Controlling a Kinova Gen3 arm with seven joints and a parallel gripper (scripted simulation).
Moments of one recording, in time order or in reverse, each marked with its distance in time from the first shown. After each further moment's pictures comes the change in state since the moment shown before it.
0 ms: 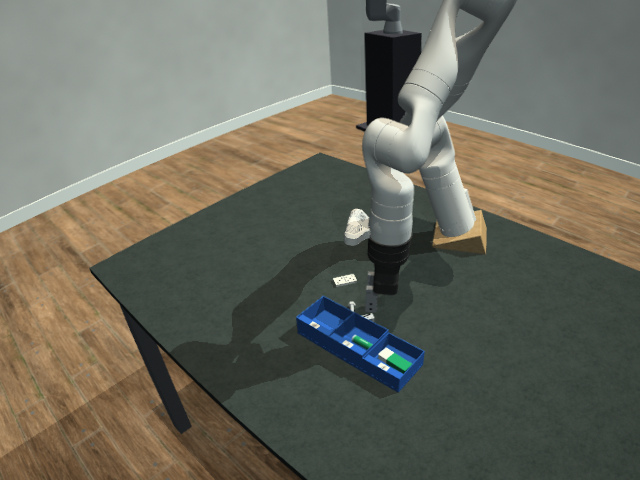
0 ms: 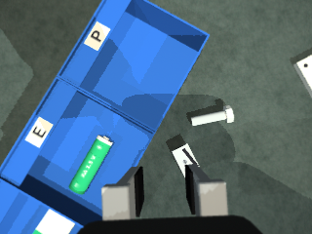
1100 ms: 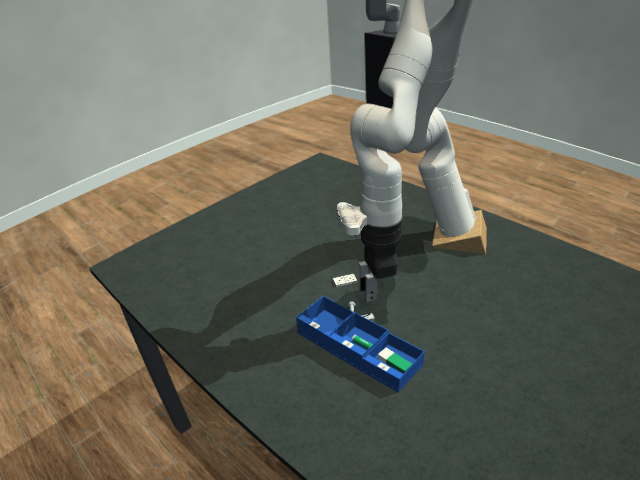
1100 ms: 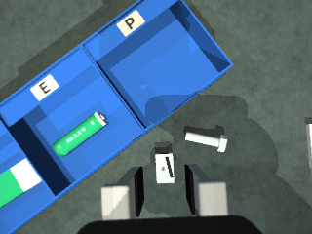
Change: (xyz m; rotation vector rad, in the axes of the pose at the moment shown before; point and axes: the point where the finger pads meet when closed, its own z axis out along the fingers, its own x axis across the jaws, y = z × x) arm 0.023 -0.009 -0.006 -0.027 -0.059 -0.415
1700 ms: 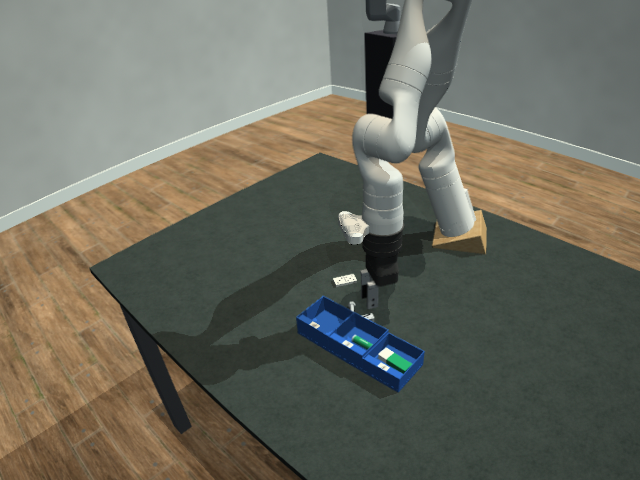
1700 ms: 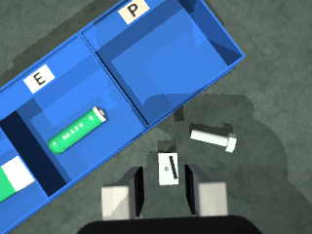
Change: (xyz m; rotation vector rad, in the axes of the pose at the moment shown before) arm -0.003 0.002 0.018 0.001 -0.005 -0.015
